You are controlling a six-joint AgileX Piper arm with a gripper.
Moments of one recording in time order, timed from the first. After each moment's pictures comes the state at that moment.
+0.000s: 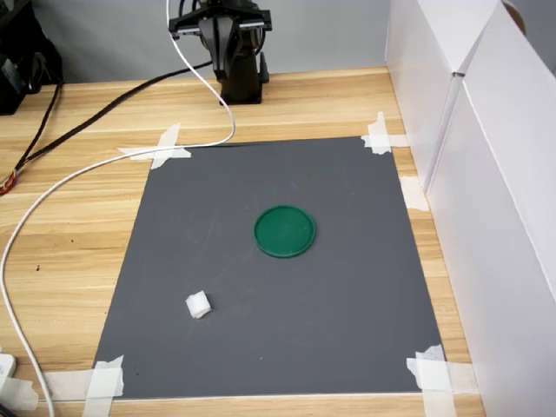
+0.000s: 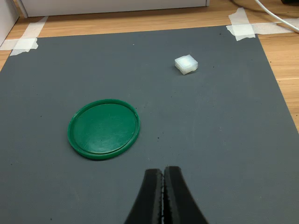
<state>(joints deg) -1.7 -0.6 -8.8 12.1 27.2 -9.3</state>
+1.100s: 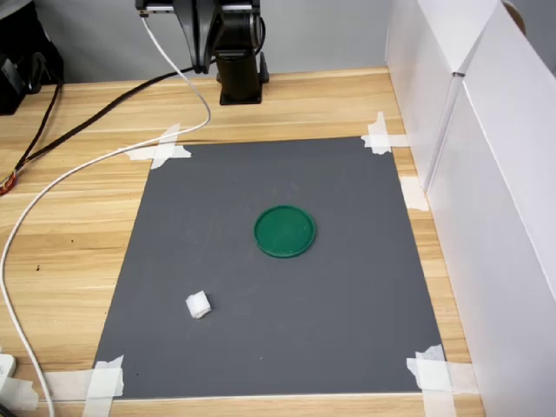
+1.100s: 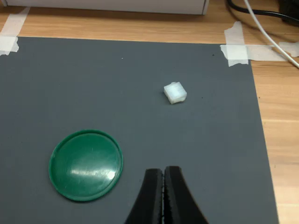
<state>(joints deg) -1.7 38.3 -32.7 11.6 24.0 -16.1</state>
